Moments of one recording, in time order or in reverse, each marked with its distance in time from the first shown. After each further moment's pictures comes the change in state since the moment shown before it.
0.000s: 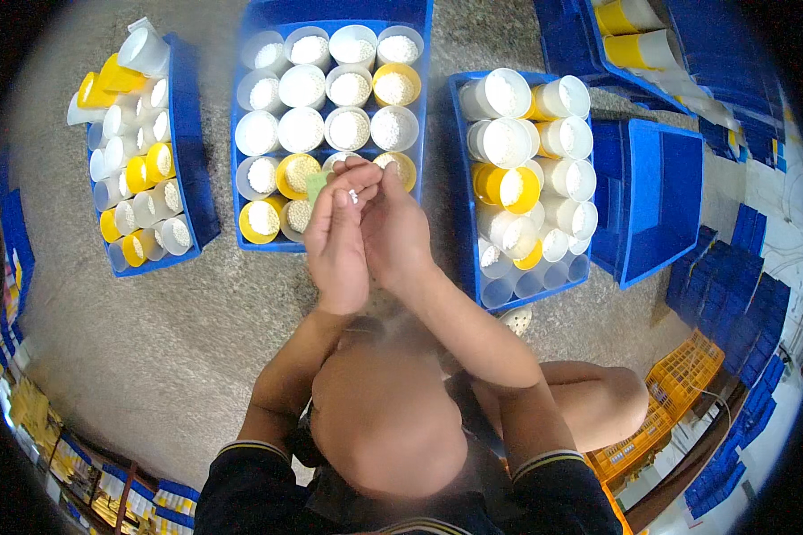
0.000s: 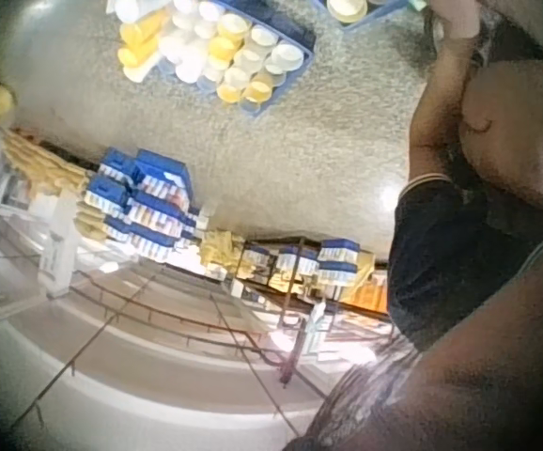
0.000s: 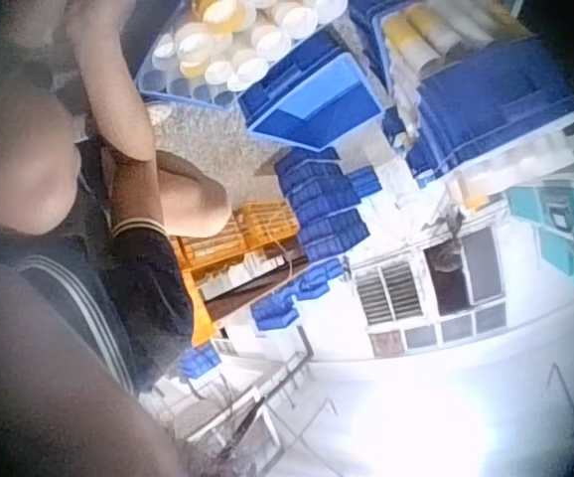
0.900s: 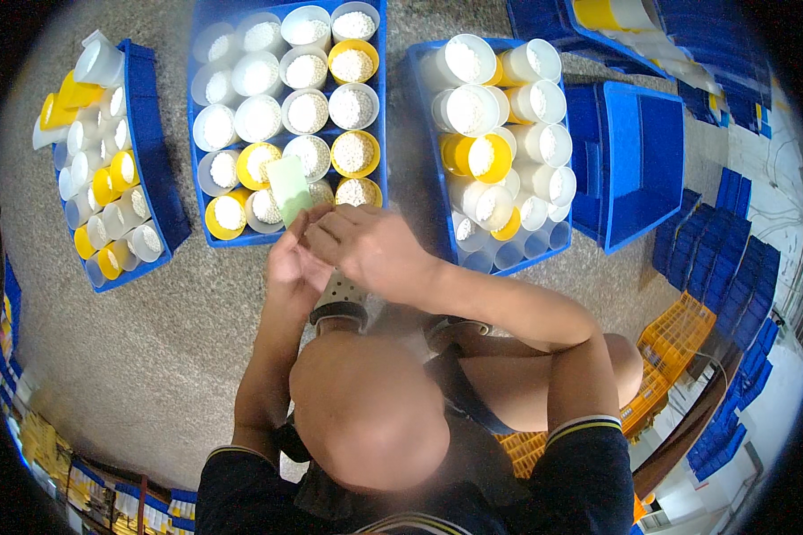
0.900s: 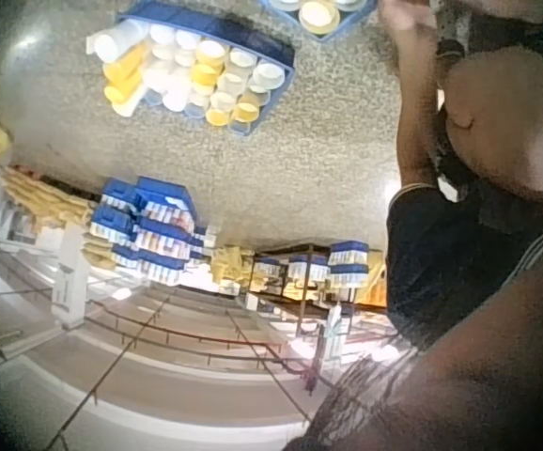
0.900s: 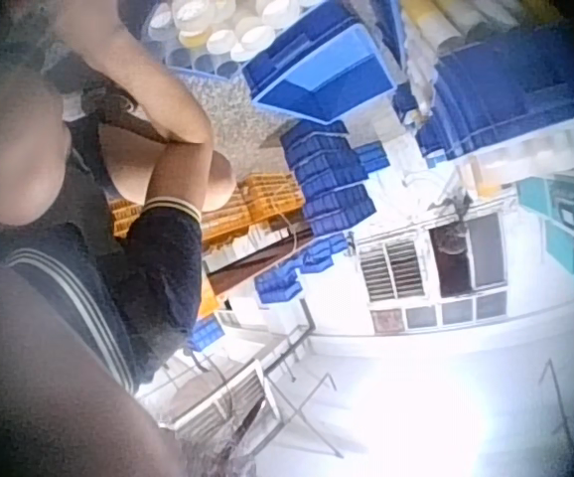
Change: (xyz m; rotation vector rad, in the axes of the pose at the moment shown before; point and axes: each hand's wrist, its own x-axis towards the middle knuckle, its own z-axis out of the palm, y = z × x) left_hand -0.029 -0.028 -0.057 -0.572 0.280 -0.900; right_hand -0.035 -0.029 -0.019 -2.135 -0.671 -0.887
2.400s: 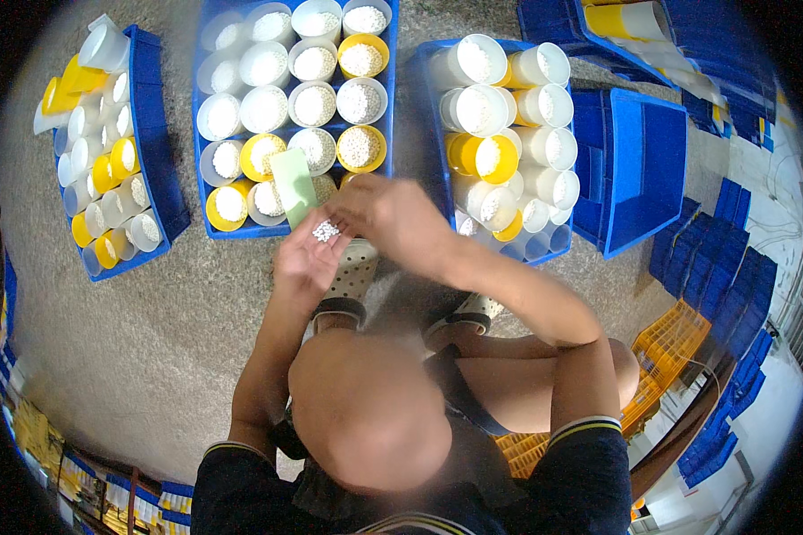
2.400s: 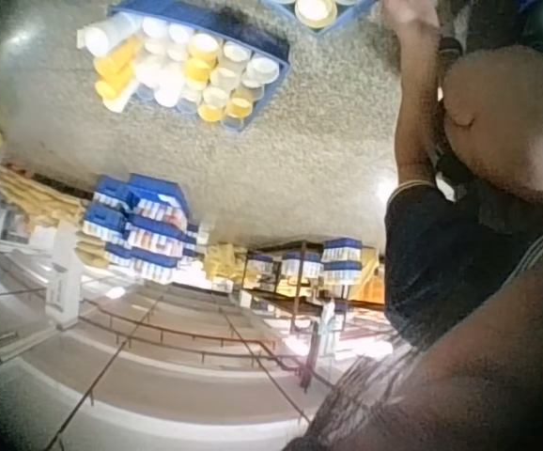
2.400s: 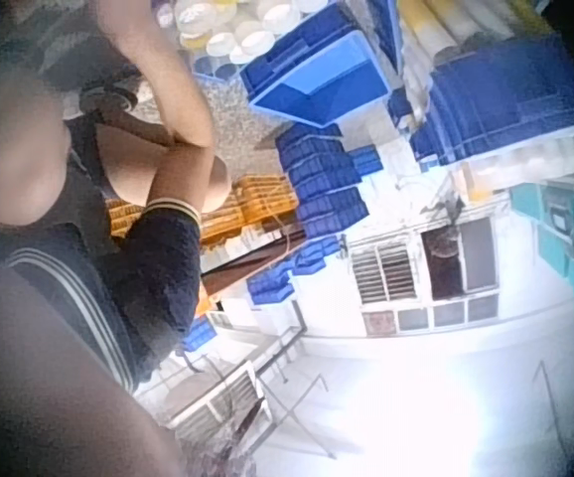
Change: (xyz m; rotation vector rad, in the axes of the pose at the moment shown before) left_hand 0.002 -0.007 -0.004 -0.053 -0.006 0.019; right_hand 0.004 0.029 -0.011 0.284 -0.031 0.223
